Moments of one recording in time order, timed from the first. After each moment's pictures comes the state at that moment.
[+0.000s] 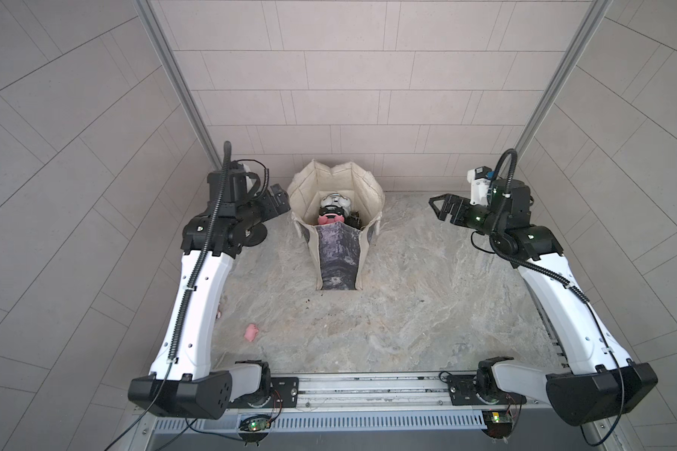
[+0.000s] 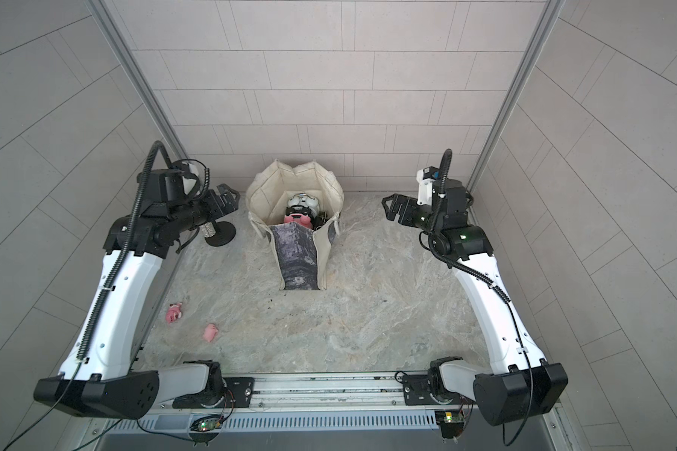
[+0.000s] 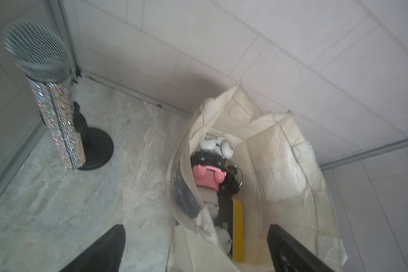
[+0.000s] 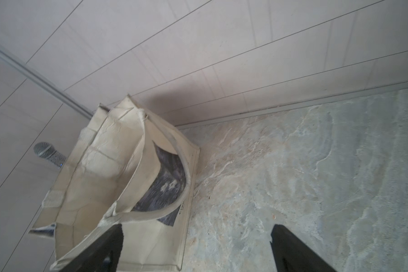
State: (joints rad) left arm -0.05 1.31 1.62 -0.94 0.16 -0.43; right arm 0.17 1.25 1.42 -0.63 -0.27 0.40
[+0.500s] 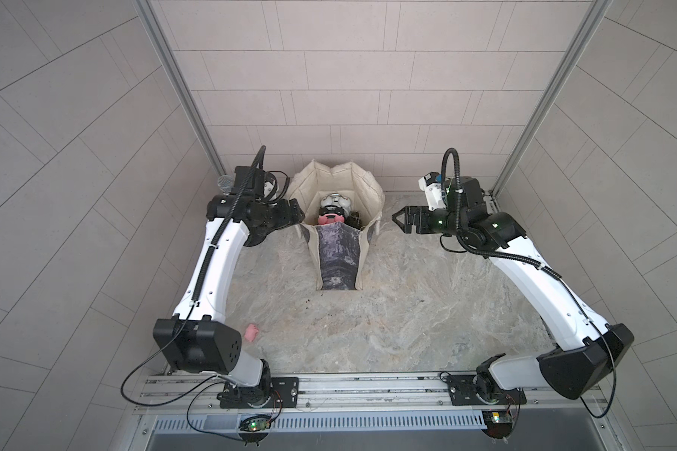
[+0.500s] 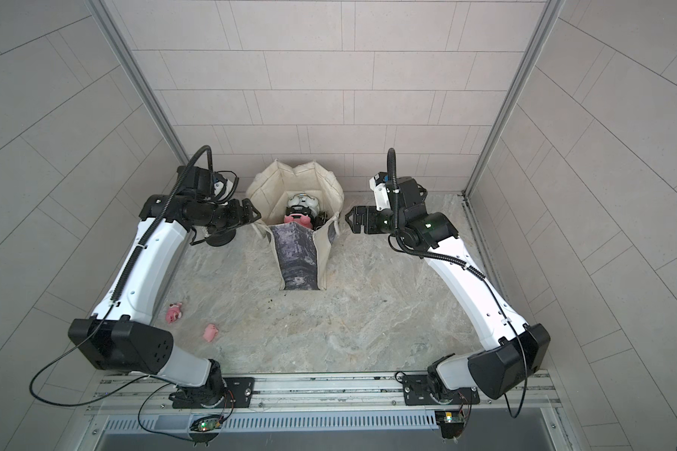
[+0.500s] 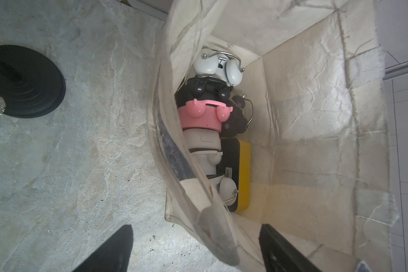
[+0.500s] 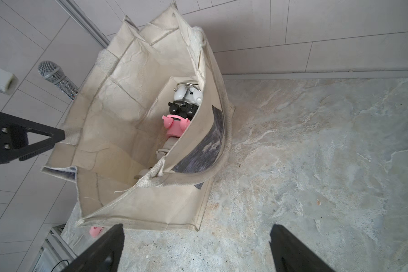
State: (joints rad) left arm -0.05 1.54 1.72 -1.10 0.33 -0.34; right arm 0.39 1.41 1.55 -0.75 -0.20 0.36
